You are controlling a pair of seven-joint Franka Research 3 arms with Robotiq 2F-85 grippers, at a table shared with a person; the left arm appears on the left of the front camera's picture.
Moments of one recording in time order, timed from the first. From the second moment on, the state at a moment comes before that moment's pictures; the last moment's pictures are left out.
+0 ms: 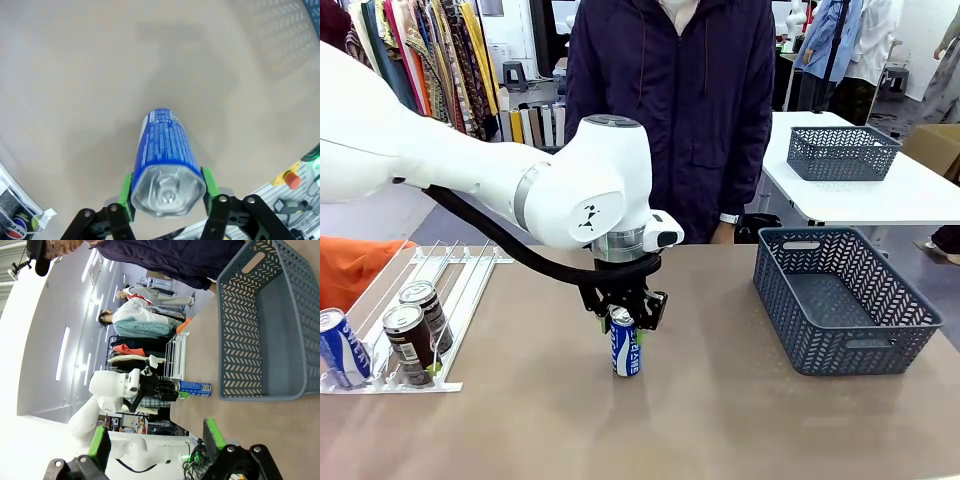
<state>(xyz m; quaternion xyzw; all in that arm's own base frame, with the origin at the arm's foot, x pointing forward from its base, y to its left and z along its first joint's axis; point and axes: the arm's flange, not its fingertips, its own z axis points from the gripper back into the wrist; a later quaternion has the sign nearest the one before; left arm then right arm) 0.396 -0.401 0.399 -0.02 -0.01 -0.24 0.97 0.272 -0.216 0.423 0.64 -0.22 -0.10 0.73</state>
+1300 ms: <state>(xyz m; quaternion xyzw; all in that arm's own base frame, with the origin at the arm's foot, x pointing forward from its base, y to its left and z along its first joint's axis) 0.331 -0.007 0.572 -0.40 0.00 -0.25 0.88 0.272 -0.216 0.423 0.64 -0.22 -0.10 0.73</state>
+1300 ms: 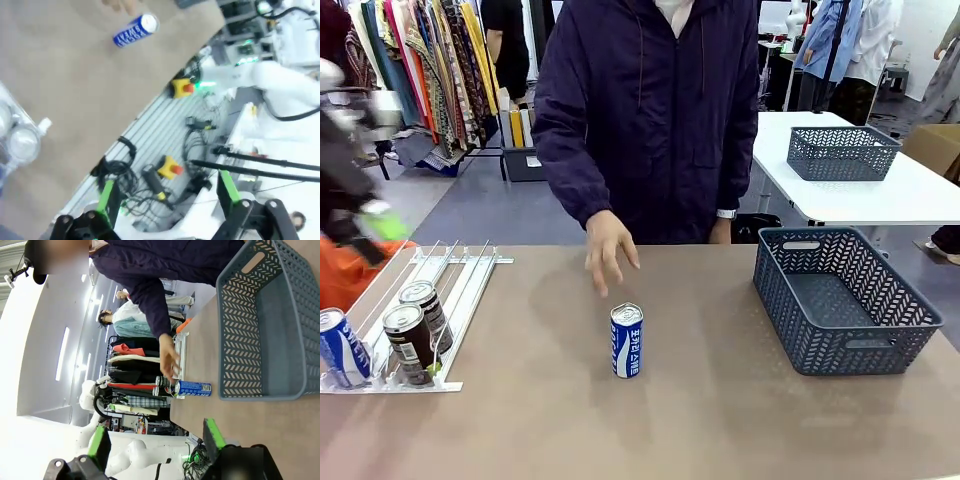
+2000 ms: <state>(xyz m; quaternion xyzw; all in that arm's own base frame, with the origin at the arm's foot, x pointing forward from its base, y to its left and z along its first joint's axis) 0.261 0.189 0.475 -0.60 -0.12 0.06 0.79 0.272 -0.216 0.423 0.64 -0.22 -0.10 0.73</state>
